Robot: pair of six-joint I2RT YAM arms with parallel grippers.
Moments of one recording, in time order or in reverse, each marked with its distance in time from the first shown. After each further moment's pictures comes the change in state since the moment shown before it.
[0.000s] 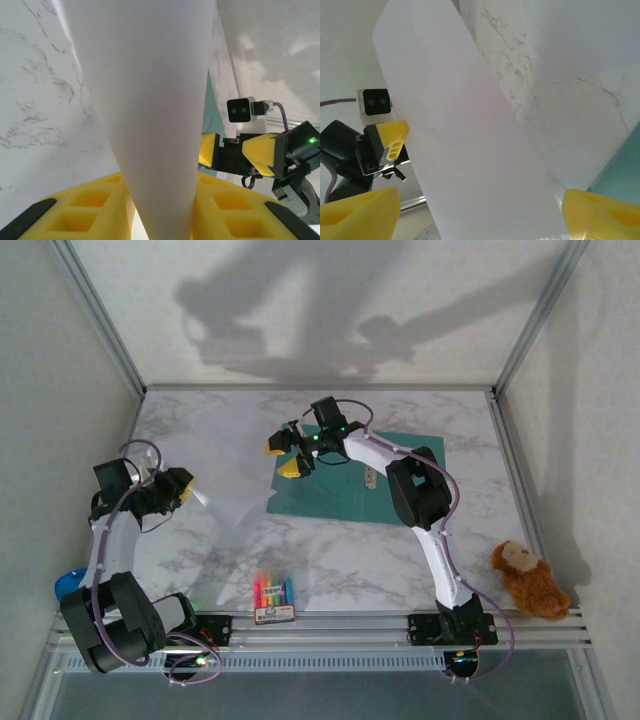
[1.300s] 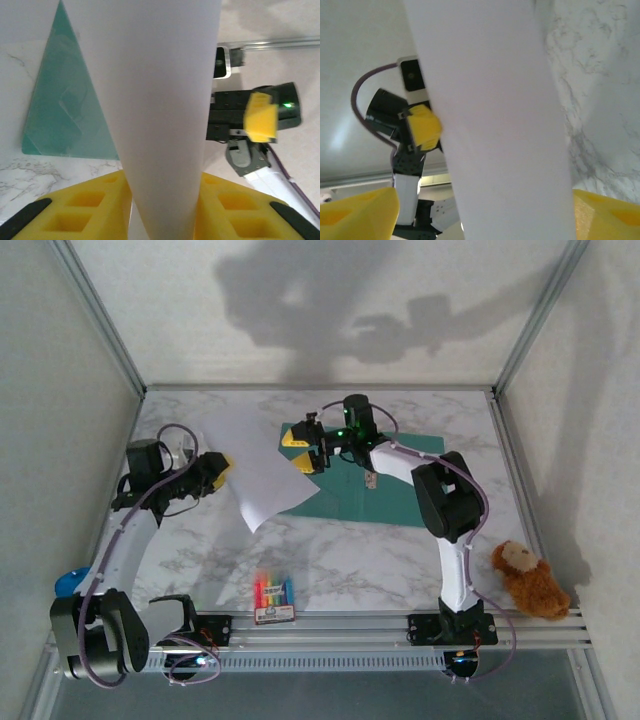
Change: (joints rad) left arm -0.306 -0.019 0.059 0.117 0.109 -0.152; right arm -0.064 -0.286 -0.425 0.694 -0.208 0.458
